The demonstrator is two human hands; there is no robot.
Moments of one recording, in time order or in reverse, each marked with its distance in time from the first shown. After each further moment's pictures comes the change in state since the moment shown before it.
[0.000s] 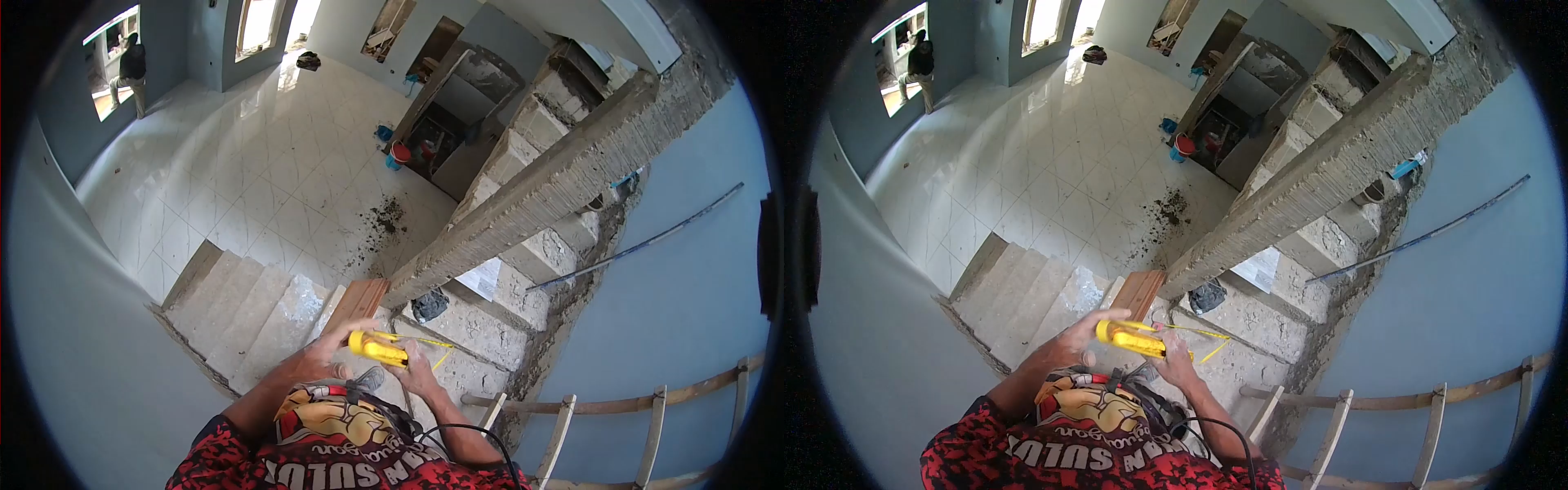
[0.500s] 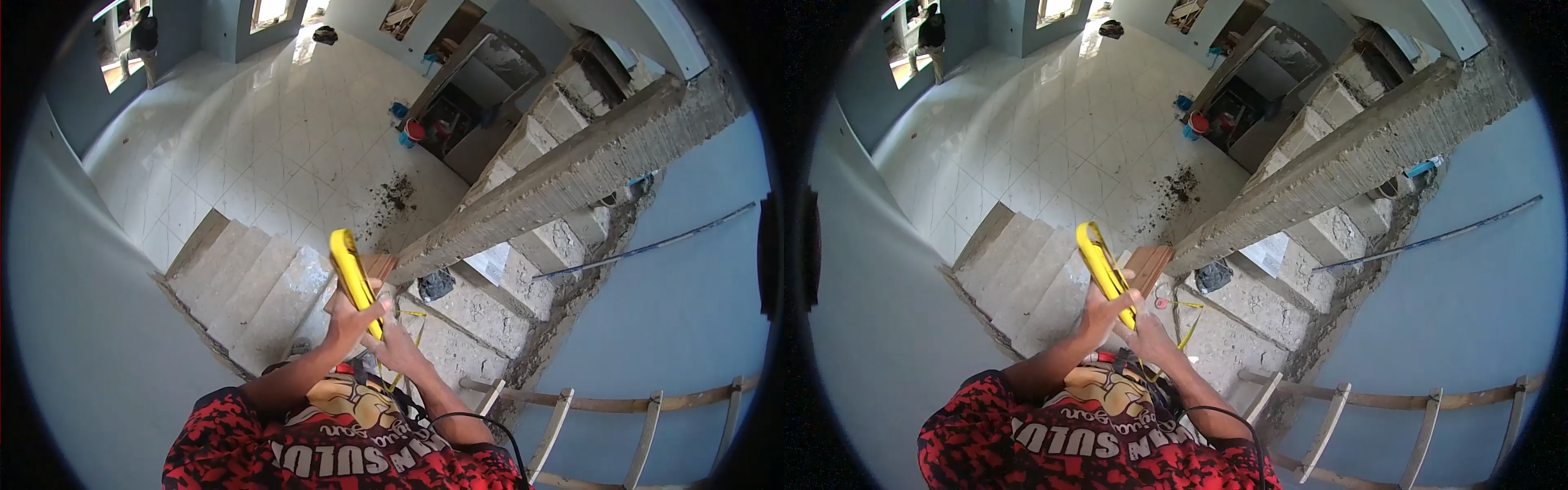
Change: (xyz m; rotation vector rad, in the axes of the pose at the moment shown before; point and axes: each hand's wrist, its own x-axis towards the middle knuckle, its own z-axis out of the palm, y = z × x) left_hand 0.028 -0.033 0.040 -0.256 0.801 -0.199; right_hand 0.043 -0.089 -0.007 0.090 -0.470 0.250
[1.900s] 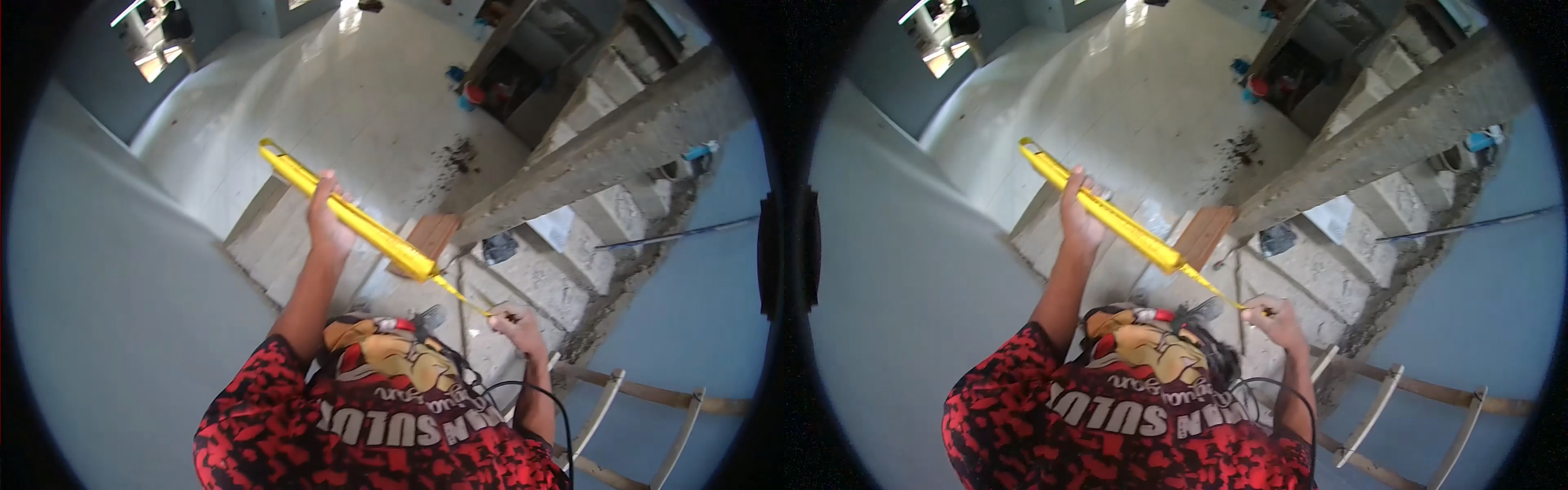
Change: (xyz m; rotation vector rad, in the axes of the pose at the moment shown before) left_hand 0.058 0.070 -0.096 -0.586 0.413 0.221; right_hand -0.083 0.100 -0.038 0.417 0.161 0.019
